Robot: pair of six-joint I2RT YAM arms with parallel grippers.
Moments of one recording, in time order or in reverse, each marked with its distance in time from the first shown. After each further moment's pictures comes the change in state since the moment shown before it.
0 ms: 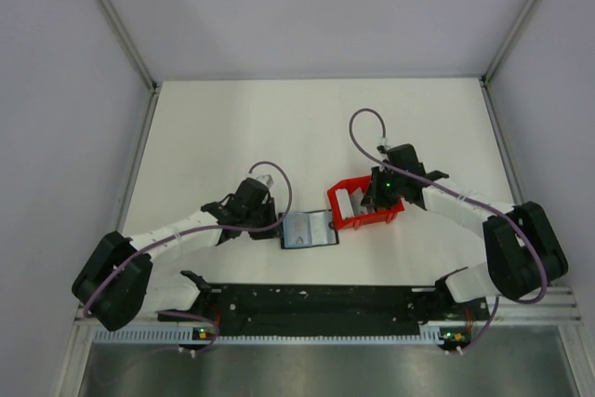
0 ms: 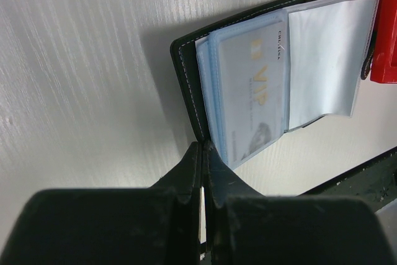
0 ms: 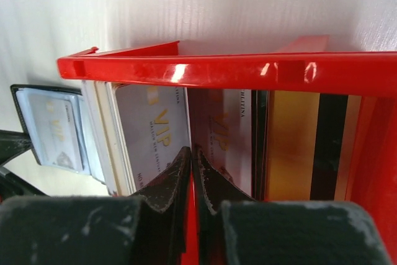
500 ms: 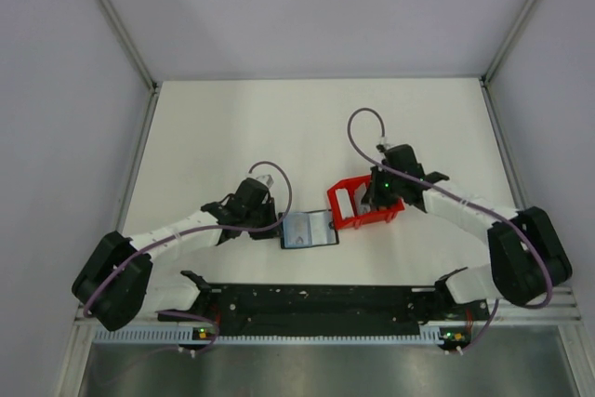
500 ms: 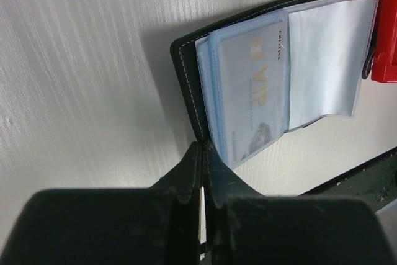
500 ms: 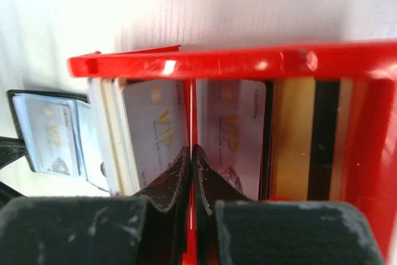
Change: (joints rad) left arm 0.000 0.000 0.000 0.000 -0.001 0.000; right arm 0.036 0.016 0.000 0.013 0.061 0.000
